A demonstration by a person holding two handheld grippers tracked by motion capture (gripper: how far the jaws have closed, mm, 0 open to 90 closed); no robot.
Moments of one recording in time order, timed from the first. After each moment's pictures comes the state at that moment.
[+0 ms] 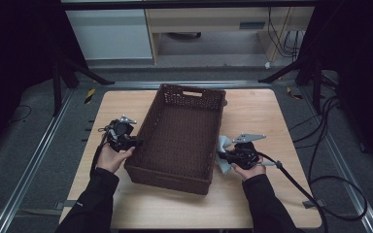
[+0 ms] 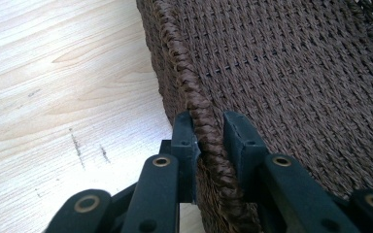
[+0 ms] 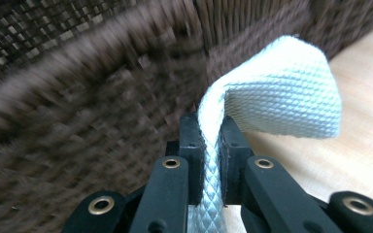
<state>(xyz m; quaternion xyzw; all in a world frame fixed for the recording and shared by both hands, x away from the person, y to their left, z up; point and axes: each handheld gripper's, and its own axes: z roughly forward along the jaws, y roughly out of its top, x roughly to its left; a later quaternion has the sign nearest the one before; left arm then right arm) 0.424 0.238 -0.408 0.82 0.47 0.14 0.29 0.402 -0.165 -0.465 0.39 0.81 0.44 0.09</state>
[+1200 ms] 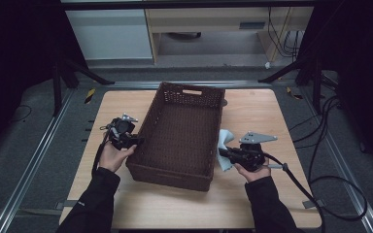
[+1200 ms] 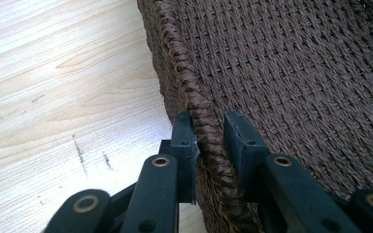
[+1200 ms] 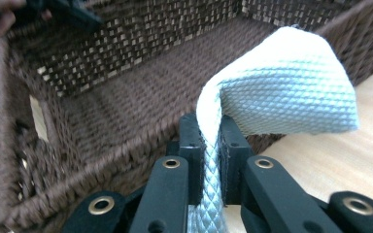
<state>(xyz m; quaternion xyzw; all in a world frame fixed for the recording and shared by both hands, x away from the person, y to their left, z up) 0.430 0.234 -0.408 0.82 0.47 0.15 0.28 0.375 -0.167 -0.427 0.37 0.78 0.49 0.11</state>
